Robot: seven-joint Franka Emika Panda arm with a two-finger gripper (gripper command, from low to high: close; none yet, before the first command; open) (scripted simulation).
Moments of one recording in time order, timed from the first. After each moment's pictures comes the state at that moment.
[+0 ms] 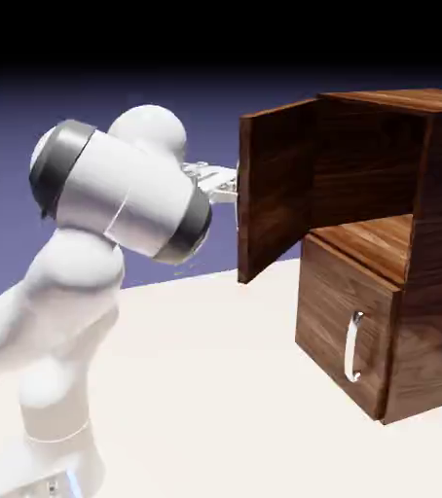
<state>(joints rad) 1.95 -0.75 -0.84 -2.56 -1.72 0.75 -0.23</state>
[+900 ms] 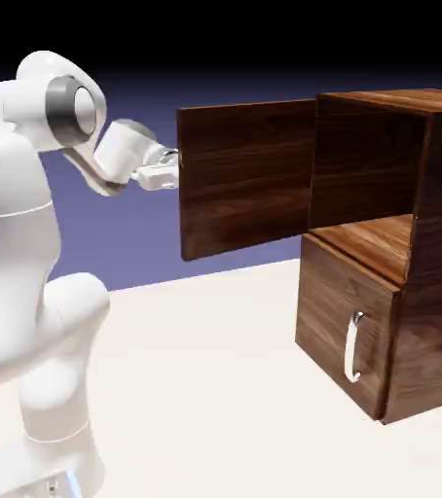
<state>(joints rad) 2.14 0.22 -1.19 -1.97 -0.97 0.95 -0.19</state>
